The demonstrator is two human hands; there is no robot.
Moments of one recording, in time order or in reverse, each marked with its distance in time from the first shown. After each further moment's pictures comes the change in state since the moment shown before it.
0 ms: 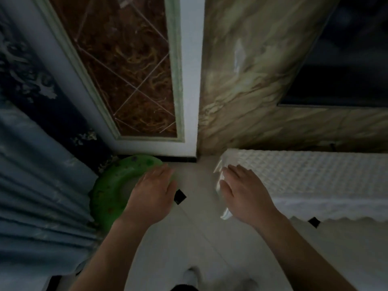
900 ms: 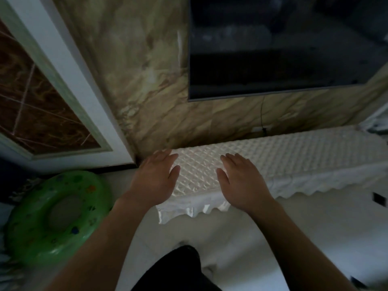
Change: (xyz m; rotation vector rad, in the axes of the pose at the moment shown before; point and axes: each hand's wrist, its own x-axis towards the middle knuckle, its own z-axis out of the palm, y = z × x) left_hand 0.142 0.378 0.166 0.084 -0.091 0.236; right_hand -0.072 0.394 -0.088 0.056 0.064 0.219
